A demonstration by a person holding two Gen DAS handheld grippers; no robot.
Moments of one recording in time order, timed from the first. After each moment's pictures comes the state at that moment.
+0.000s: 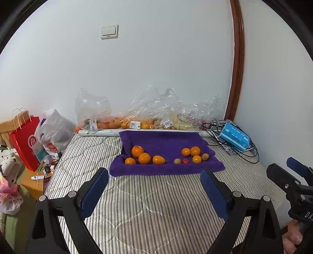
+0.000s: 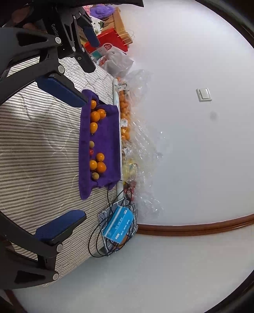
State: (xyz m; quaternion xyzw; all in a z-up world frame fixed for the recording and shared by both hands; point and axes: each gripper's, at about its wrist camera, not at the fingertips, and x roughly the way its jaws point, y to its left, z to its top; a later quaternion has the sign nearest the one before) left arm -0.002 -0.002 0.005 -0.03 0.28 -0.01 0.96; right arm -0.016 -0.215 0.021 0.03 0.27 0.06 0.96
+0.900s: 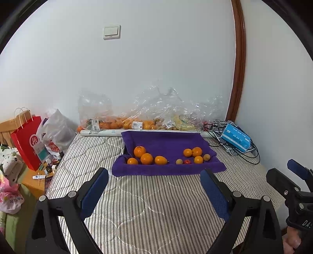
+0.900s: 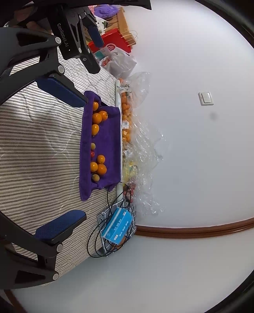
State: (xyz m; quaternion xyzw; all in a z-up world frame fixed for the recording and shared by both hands) left arm -0.002 0.004 0.004 -0.03 0.28 0.00 0.96; right arm -0.020 -0.209 0.020 0.02 0.26 0.07 0.96
